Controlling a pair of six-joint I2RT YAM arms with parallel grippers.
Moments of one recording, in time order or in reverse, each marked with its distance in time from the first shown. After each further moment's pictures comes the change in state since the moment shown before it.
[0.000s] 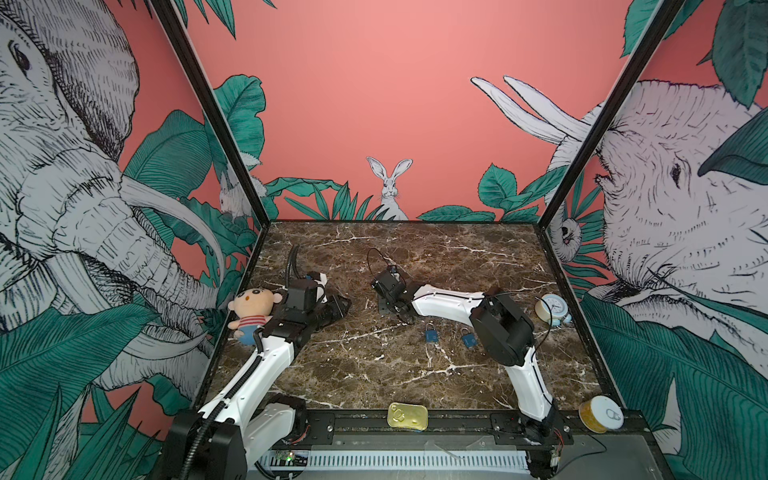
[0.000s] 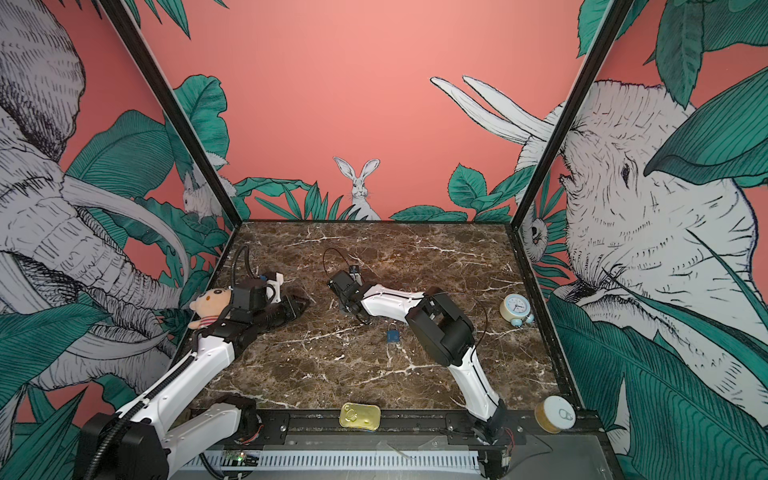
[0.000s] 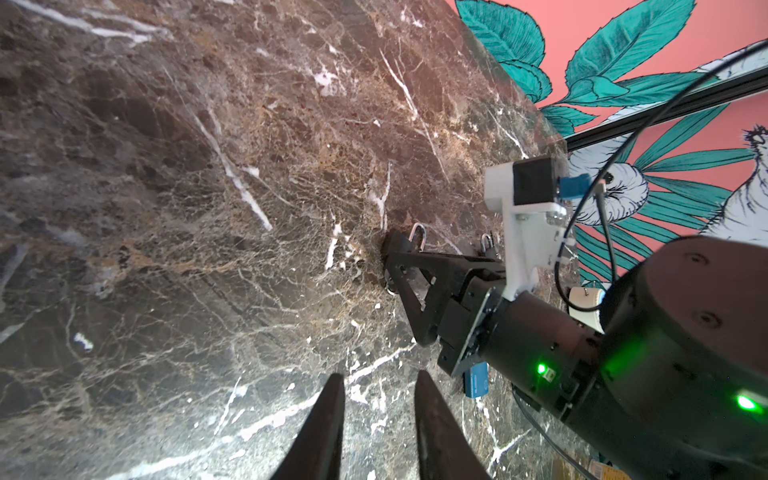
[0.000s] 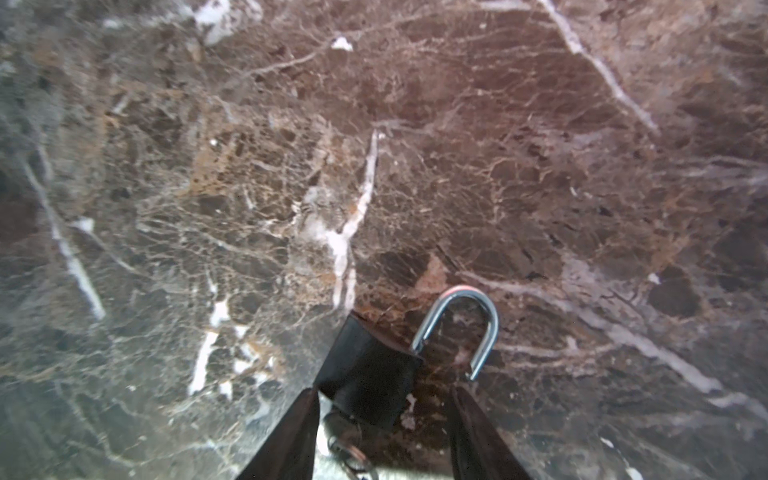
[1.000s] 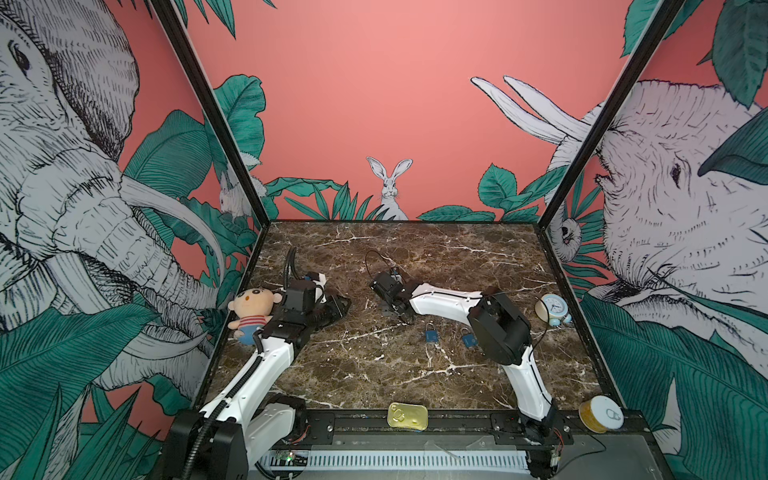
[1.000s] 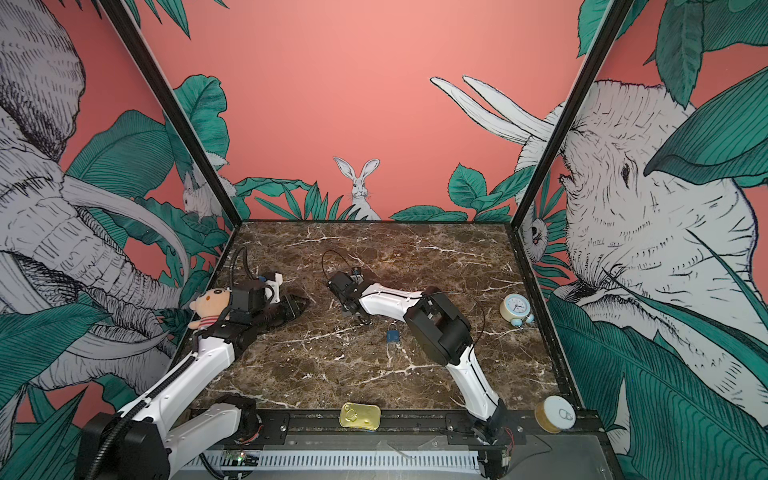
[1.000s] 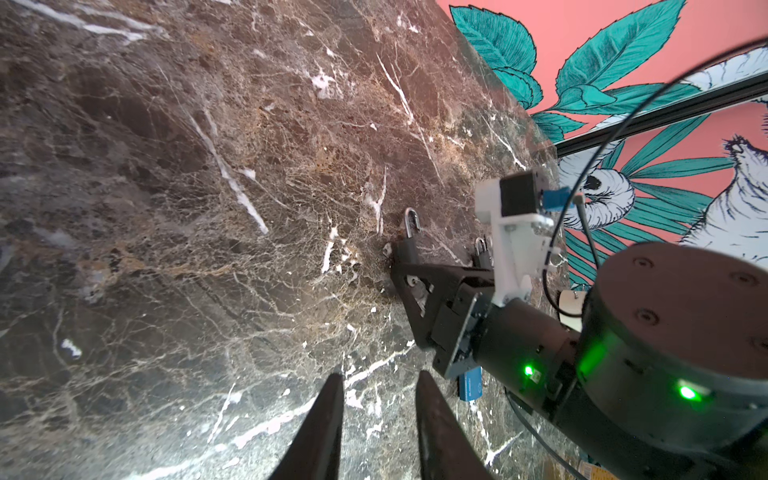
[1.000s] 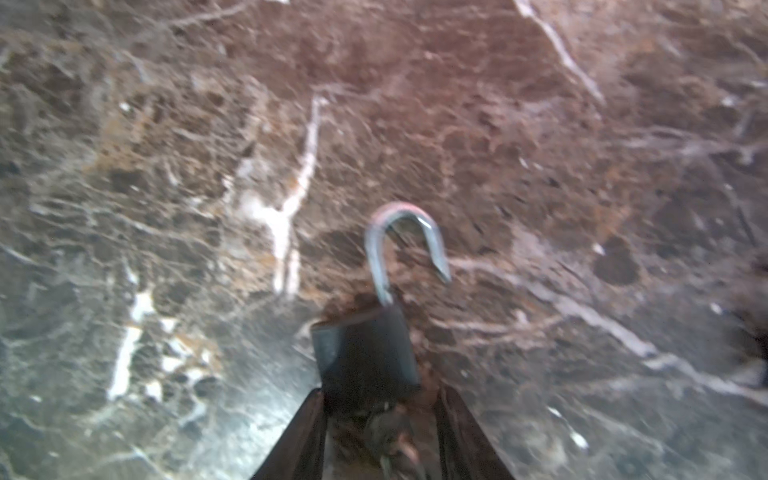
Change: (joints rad) left arm 0.017 0.000 -0.020 0.045 0.024 -0.016; right arm -0.007 -0.003 0.006 -0.114 0.051 0.006
